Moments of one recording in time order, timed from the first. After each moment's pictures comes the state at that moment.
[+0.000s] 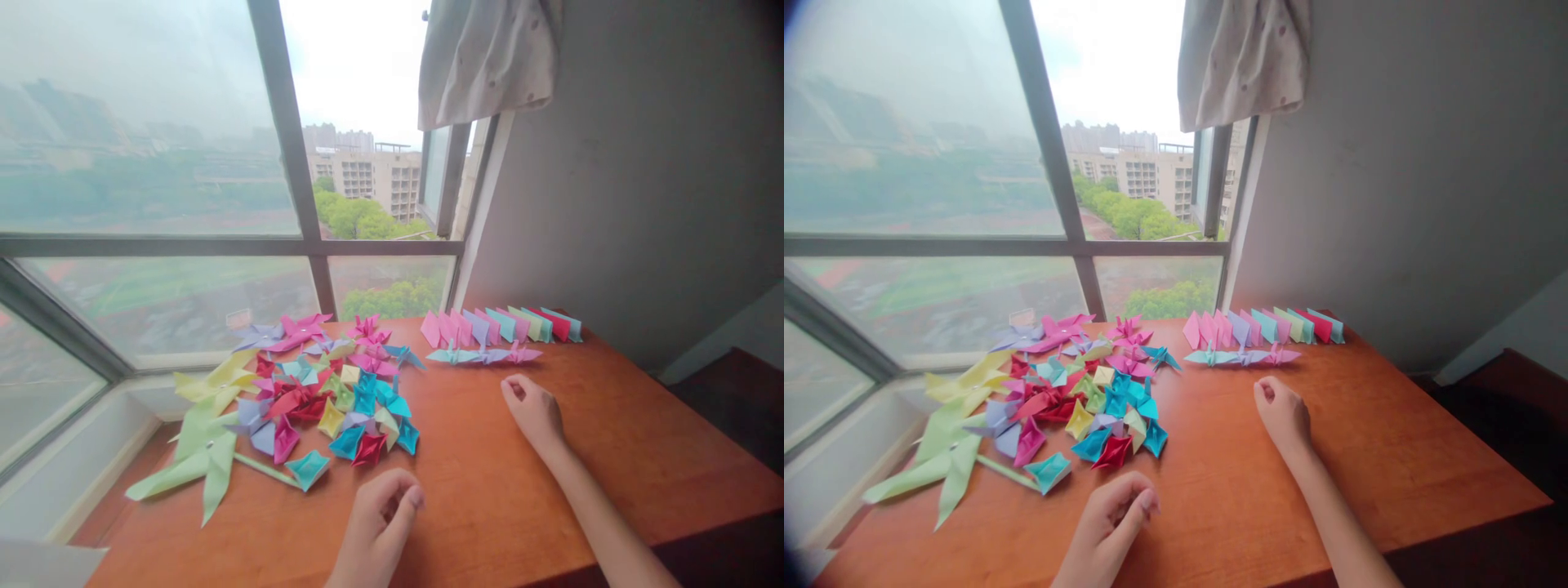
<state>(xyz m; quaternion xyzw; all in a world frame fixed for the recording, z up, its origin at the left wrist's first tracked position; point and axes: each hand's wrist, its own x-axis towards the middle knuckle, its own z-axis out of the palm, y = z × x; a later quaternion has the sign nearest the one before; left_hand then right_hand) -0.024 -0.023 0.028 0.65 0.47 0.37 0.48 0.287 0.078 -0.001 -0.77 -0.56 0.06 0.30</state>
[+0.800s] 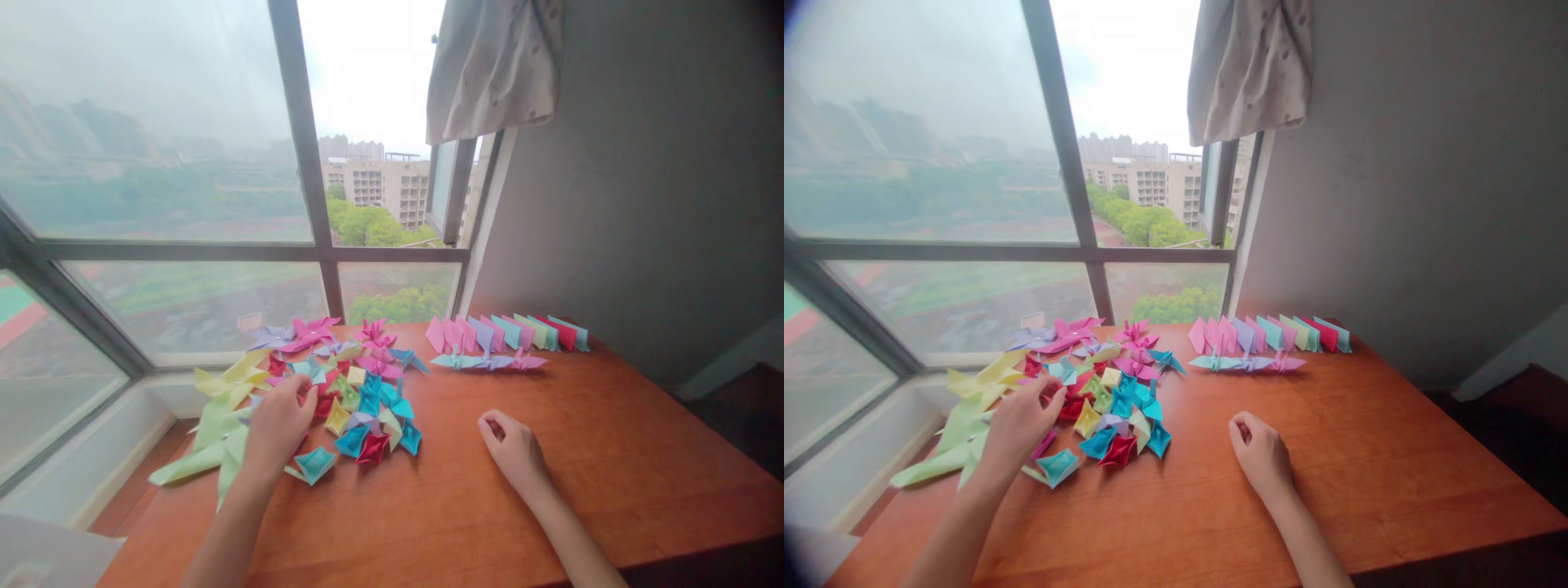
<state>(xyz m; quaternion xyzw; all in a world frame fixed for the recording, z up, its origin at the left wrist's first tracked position) -0.144 0.080 0.079 0.67 0.71 0.21 -0.01 0.239 0.039 -0.020 -0.69 -0.63 0.14 0.32</state>
